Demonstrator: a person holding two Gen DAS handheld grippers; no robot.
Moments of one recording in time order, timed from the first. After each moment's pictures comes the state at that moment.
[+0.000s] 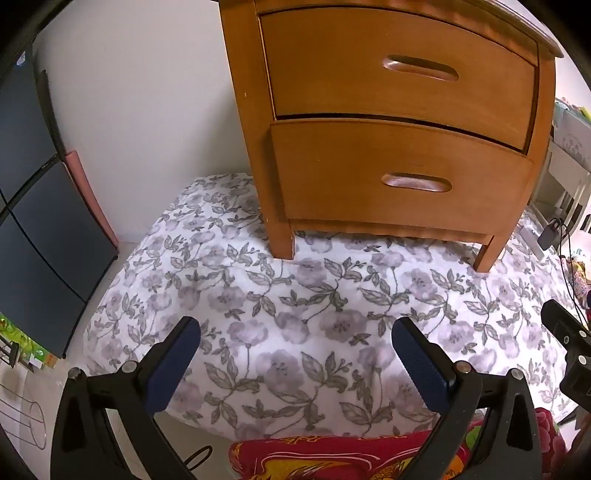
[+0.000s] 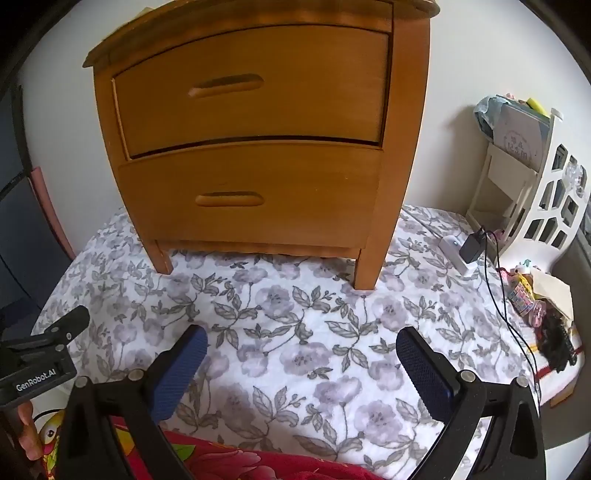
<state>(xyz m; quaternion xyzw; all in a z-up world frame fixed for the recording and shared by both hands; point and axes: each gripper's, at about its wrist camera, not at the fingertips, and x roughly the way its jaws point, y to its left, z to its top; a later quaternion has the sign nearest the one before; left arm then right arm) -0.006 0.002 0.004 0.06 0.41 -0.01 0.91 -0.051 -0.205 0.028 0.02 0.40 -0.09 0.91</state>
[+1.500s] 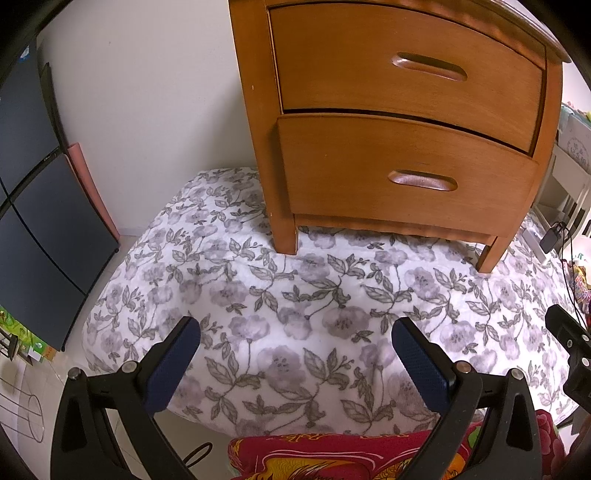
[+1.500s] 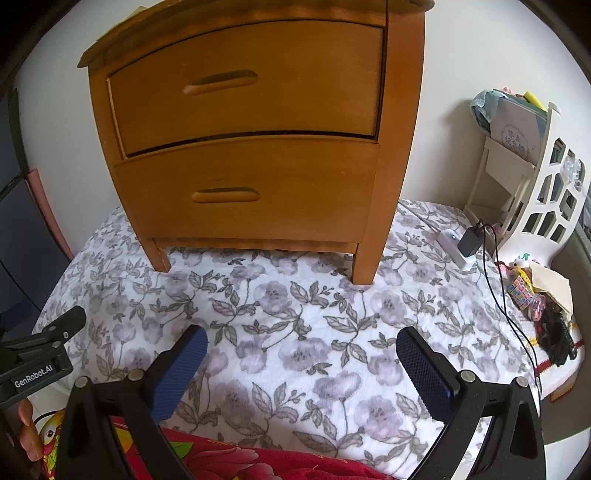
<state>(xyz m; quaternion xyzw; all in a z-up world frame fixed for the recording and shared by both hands) -0.004 0.007 0.001 0.05 0.42 0.00 0.91 -0.053 -0.206 0.027 0.02 0.40 -0.09 0.91</state>
